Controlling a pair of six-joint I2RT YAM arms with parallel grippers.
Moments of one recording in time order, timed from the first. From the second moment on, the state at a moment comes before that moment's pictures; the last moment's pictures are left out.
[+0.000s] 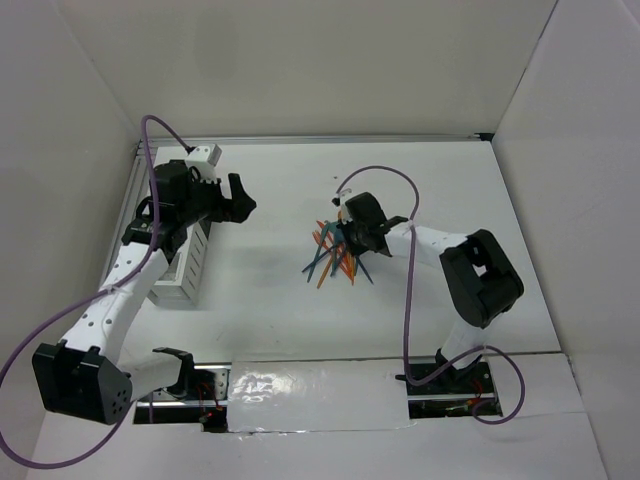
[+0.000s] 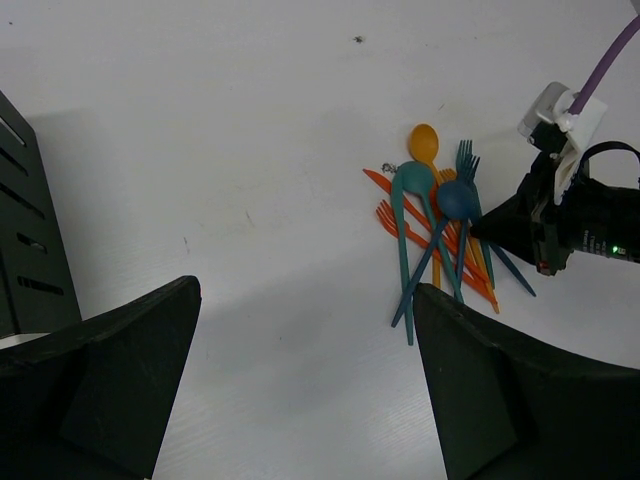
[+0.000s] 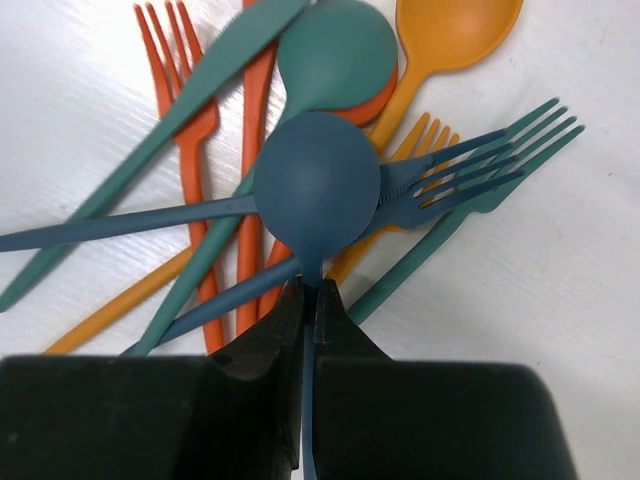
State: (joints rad) left arm -0.17 1.16 1.06 -0.33 0.28 -0.19; right arm 0.55 1.73 1.00 -0.16 0.03 0.02
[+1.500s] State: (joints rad) left arm 0.10 0.90 0.98 -0.21 0.54 -0.24; right arm 0.71 2.13 1.74 0.40 -0.75 0.08
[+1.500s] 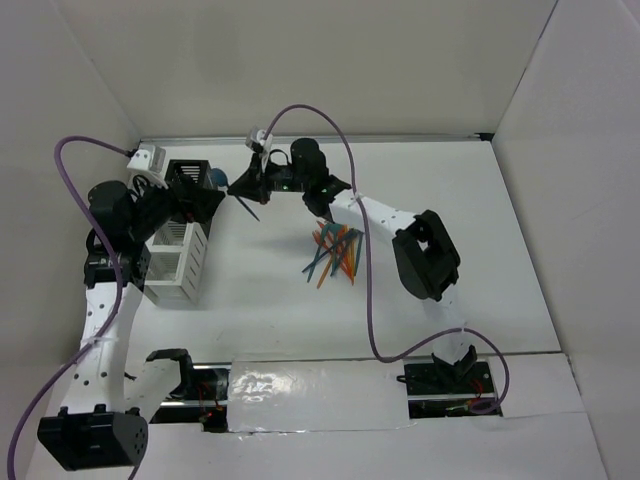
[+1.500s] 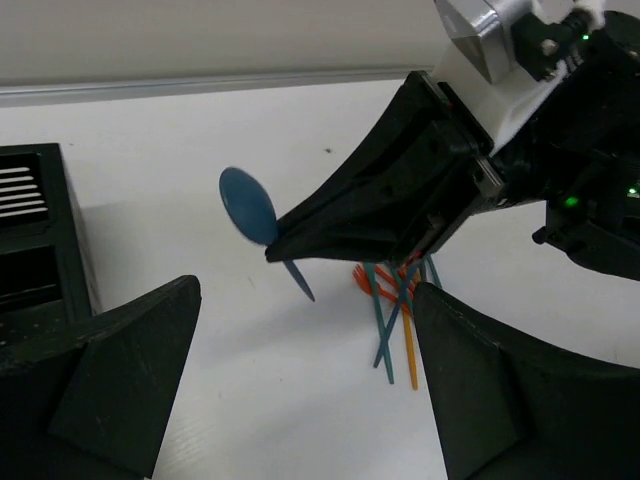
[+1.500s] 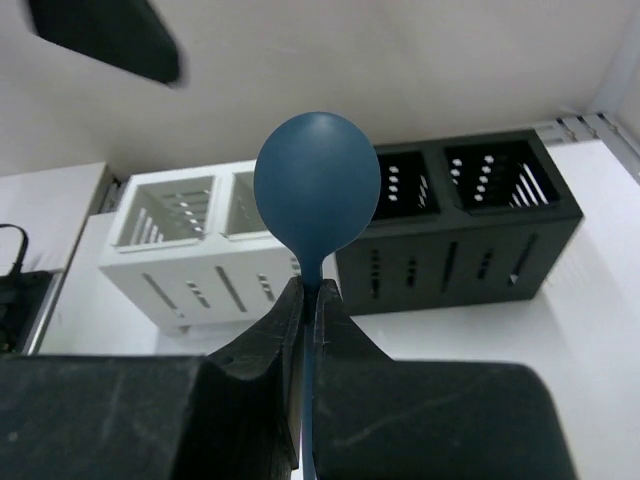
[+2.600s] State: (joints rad) left arm 0.11 1.01 0.97 -0.15 0.62 -0.41; right arm 0.83 2.00 1.62 0.40 -0.73 0.08
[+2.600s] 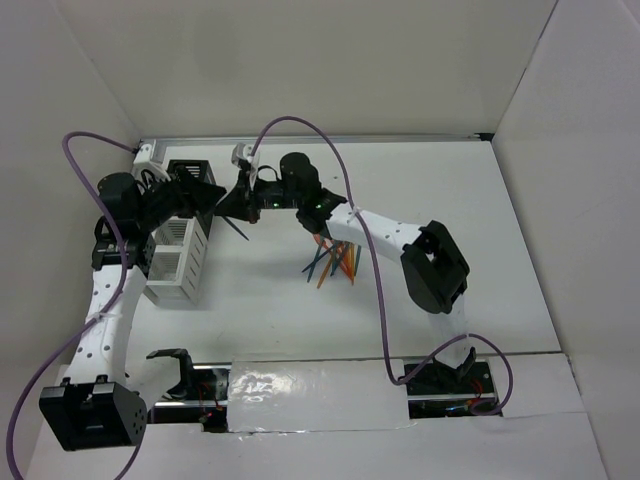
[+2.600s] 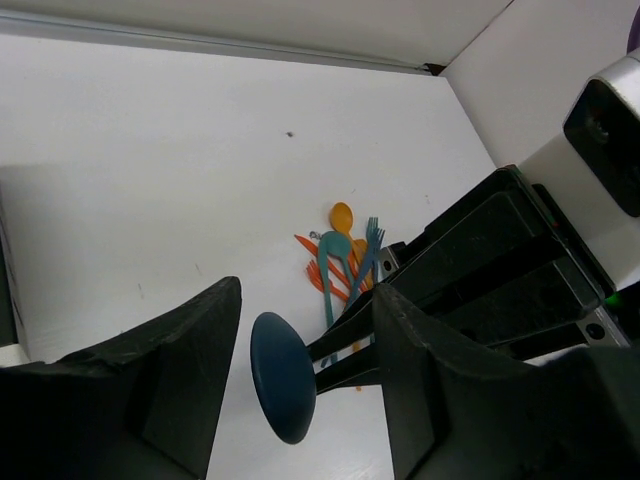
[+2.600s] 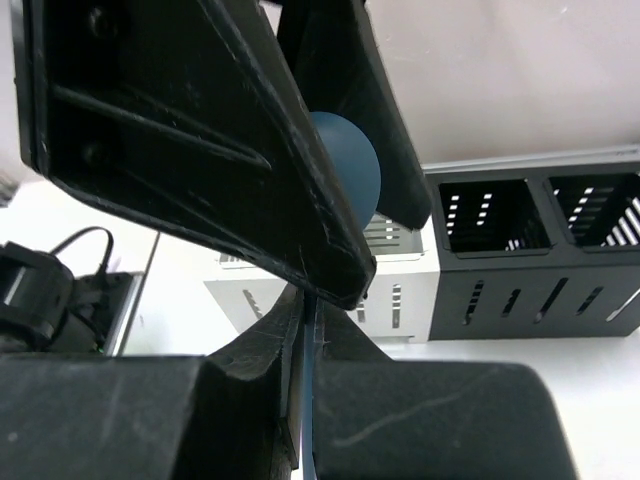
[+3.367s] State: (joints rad) left arm 0.12 0.99 0.93 -0.08 0.55 -0.46; right arm 0.86 1.96 1.63 0.26 -0.55 0.19
